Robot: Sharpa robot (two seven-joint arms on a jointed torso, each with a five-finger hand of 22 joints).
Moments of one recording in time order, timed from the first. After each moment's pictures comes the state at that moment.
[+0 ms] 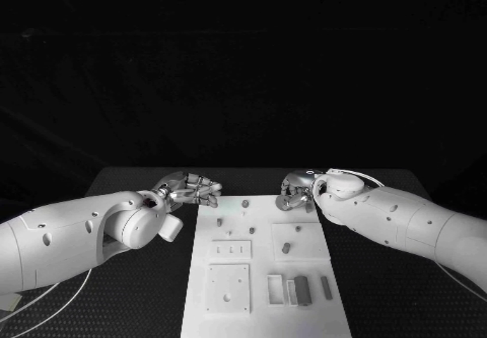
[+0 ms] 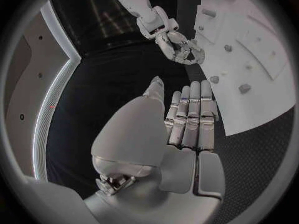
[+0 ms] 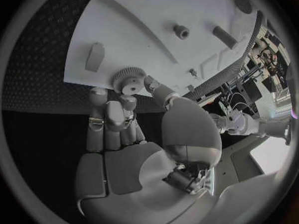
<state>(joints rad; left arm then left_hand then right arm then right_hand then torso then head) 1.34 -0.84 -0.19 1.43 -0.14 -0.21 0.17 1.55 -0.05 0.03 0.29 0.05 0.79 0.20 0.36 0.38 1.04 0.16 0.17 0.11 0.96 0.11 0.34 0.70 0.03 0.93 0.01 0.20 0.63 1.26 -0.44 -0.09 0.88 -1.59 -0.10 -0.04 1.00 -0.17 0.62 -0.19 0.05 0.81 0.16 0.23 0.50 1.12 0.05 1.00 1.21 1.24 -0.06 1.40 0.96 0.23 1.16 -0.02 0.90 1.31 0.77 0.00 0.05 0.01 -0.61</state>
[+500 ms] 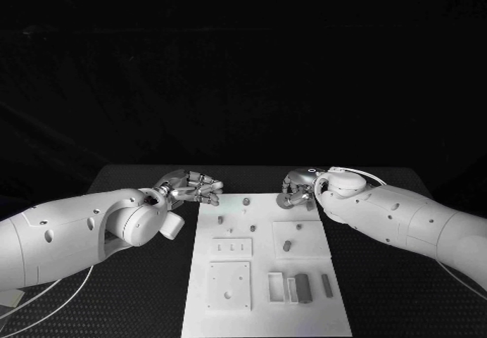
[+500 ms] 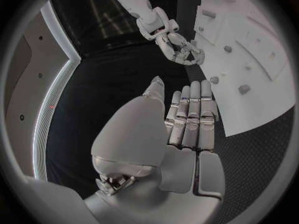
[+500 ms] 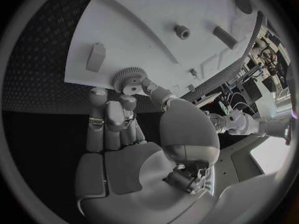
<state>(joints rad) 1.34 -0.84 -0.19 1.43 -0.14 -0.20 0.16 1.55 -0.05 0.03 0.29 0.05 0.79 0.20 0.36 0.38 1.04 0.16 0.17 0.11 0.96 0.11 0.34 0.70 0.03 0.93 0.01 0.20 0.63 1.26 -0.43 -0.09 0.87 -1.59 -0.10 -0.04 1.01 -0.12 0.61 -0.20 0.05 0.81 0.16 0.23 0.50 1.11 0.05 1.01 1.20 1.24 -0.06 1.41 0.95 0.23 1.15 -0.03 0.91 1.31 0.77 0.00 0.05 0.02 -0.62</state>
